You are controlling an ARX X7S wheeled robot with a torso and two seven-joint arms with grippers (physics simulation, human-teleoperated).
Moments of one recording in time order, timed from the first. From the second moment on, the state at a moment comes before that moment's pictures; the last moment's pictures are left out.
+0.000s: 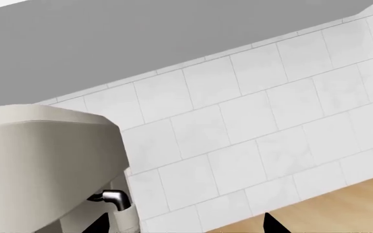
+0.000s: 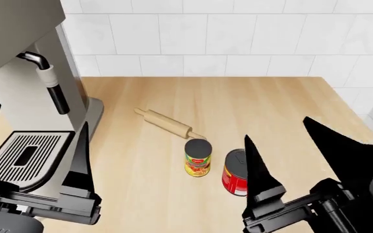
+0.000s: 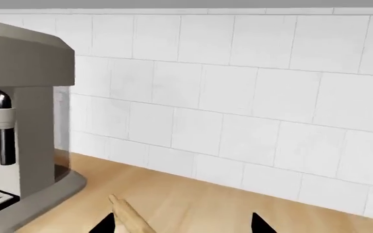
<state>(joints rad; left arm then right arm) -2.35 -1.09 2.99 1.05 -0.63 0.38 -1.57 2.21 0.97 -2.91 -1.01 0.80 -0.65 1.41</state>
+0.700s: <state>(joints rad) -2.26 -1.08 2.91 1.05 -0.63 0.35 -1.57 2.06 1.12 -3.06 -0.85 1.03 -0.83 0.72</state>
